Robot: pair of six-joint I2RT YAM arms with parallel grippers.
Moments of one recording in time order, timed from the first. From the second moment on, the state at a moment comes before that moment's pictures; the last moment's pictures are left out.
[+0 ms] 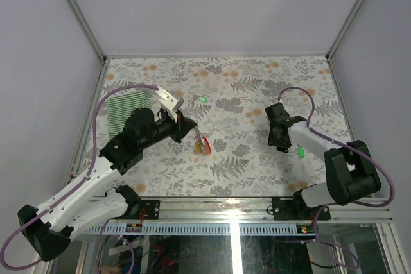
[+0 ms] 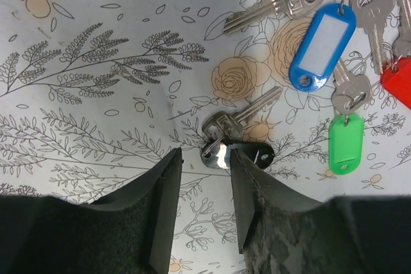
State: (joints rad) left arm -0.68 0.85 0.79 -0.18 0.20 -0.17; right arm 0.35 1.43 0.75 -0.55 0.32 0.49
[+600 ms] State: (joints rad) left arm -0.68 0.85 0.79 -0.18 0.22 -0.17; right arm 0.34 1.47 0.74 -0.50 0.33 0.49
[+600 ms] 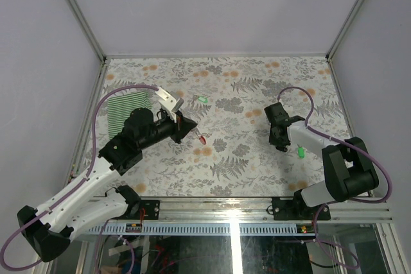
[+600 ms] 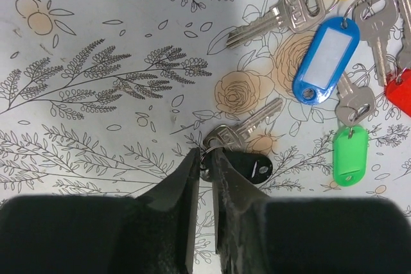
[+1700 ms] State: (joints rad) left arm -0.68 0.81 0.79 -0.17 0.22 -0.25; right arm 0.34 1.07 0.72 -0.44 -0.20 0.24
